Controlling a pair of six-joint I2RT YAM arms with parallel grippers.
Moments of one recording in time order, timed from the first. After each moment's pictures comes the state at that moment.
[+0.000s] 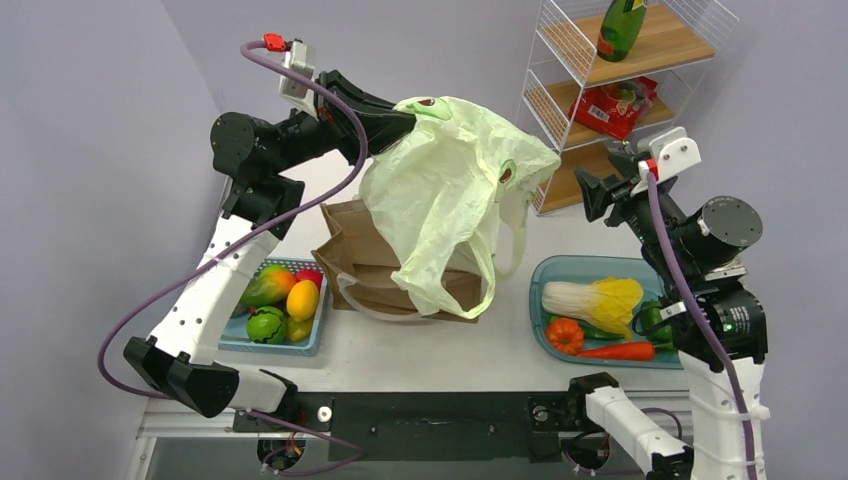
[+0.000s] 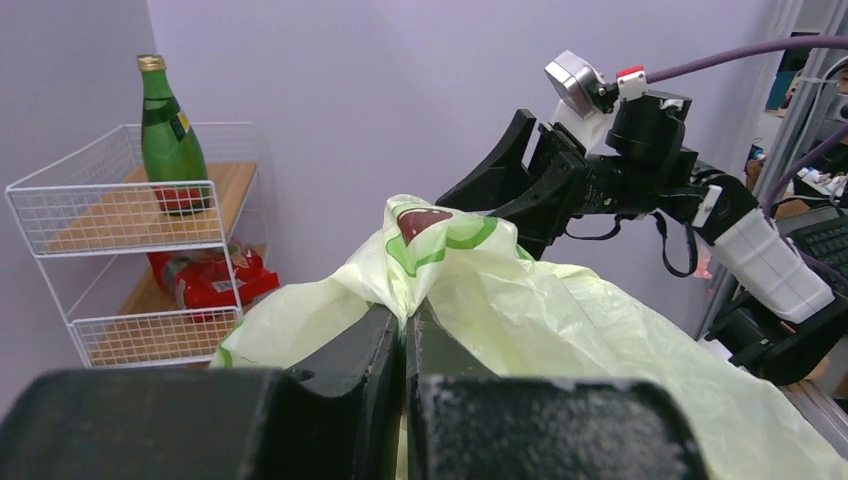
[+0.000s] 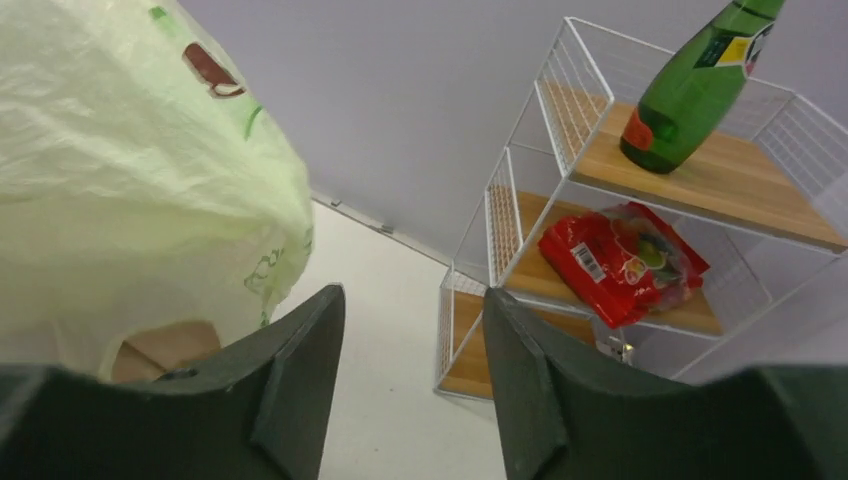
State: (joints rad) left arm -0.45 1.39 1.63 0.47 0.89 -0.67; right arm 0.19 0.85 1.48 -0.54 -0.24 -0.21
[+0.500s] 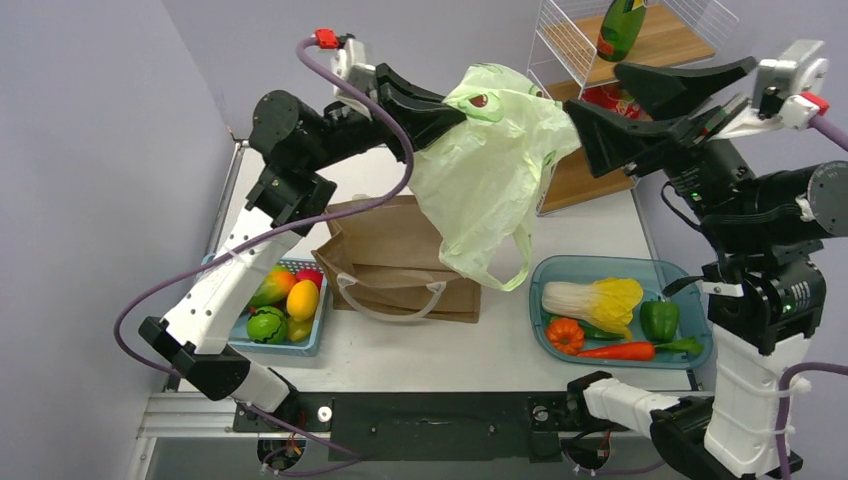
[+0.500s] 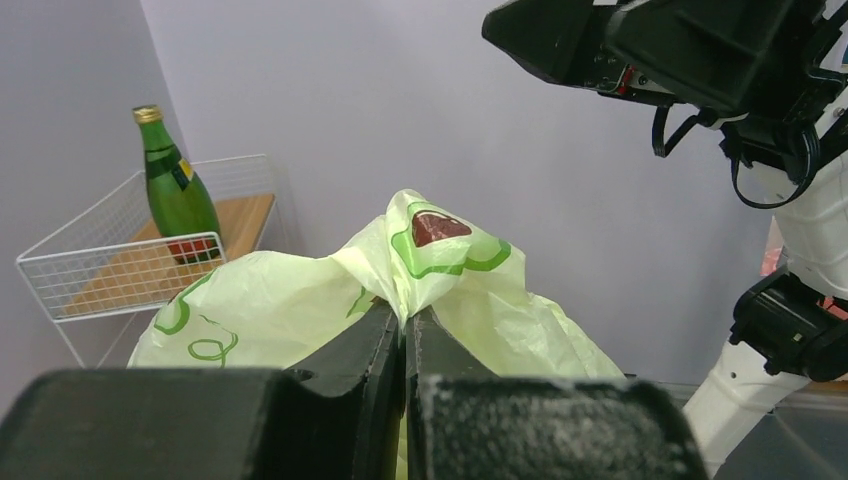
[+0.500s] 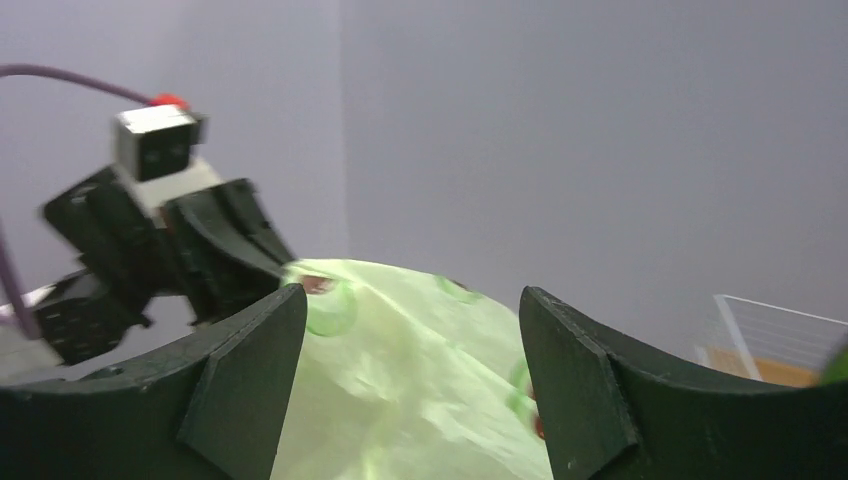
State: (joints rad) left arm -0.64 1.48 1.85 0.21 0.71 -0.36; right arm 0.30 1.12 2.06 -0.45 -0.35 0.14
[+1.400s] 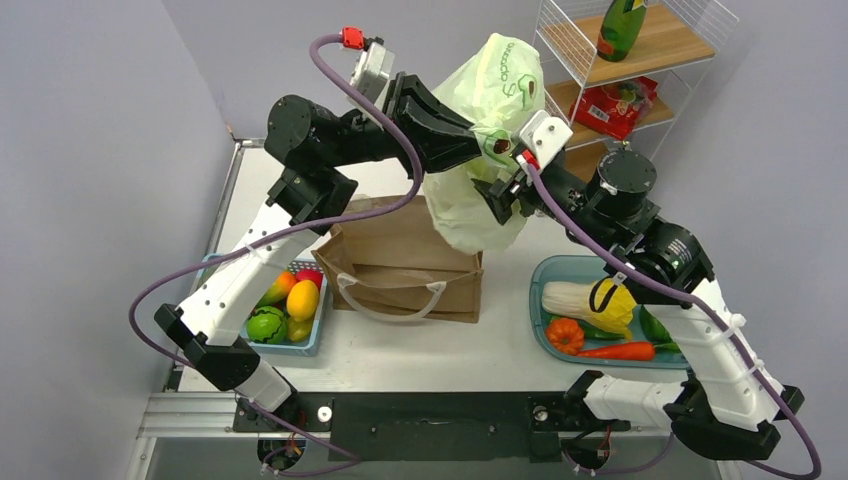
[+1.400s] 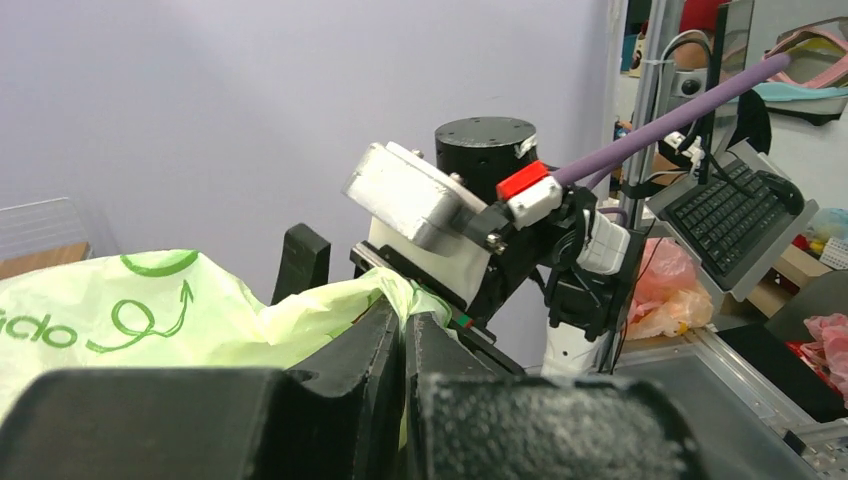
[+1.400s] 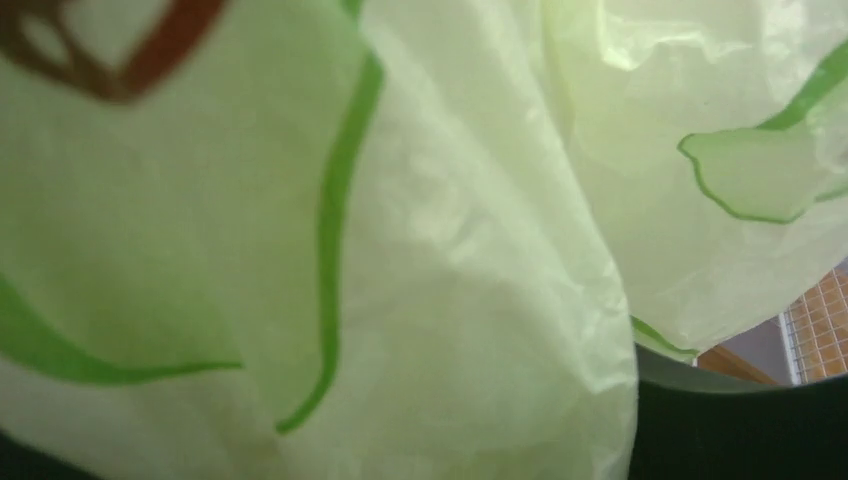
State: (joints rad) left arm -0.76 1.57 1.95 0.32 0.87 -0.53; right arm 0.75 1.14 1.72 -0.62 -0.03 -0.37
